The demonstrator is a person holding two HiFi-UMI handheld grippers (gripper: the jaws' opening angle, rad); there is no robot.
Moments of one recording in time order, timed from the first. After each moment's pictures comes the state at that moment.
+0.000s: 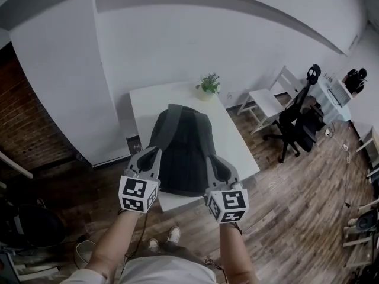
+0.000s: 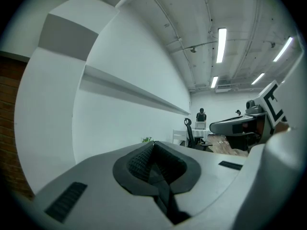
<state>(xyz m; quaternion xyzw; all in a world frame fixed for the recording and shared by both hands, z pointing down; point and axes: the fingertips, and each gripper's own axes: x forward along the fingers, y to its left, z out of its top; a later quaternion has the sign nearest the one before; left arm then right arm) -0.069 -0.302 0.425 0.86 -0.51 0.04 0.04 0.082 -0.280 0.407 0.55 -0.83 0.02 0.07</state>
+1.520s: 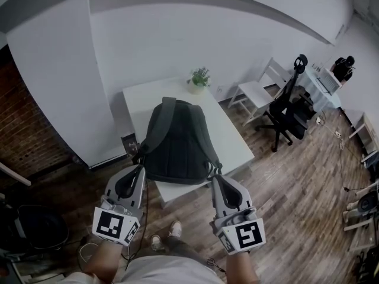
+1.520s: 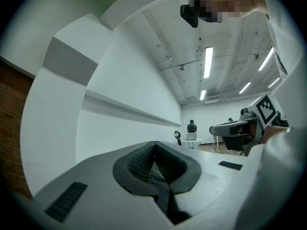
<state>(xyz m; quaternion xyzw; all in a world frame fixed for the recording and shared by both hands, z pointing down) -0.113 -0.153 0.338 0.88 -0.48 -0.03 -0.01 0.060 -0.121 0.329 0.53 -0.84 -0.02 0.03</state>
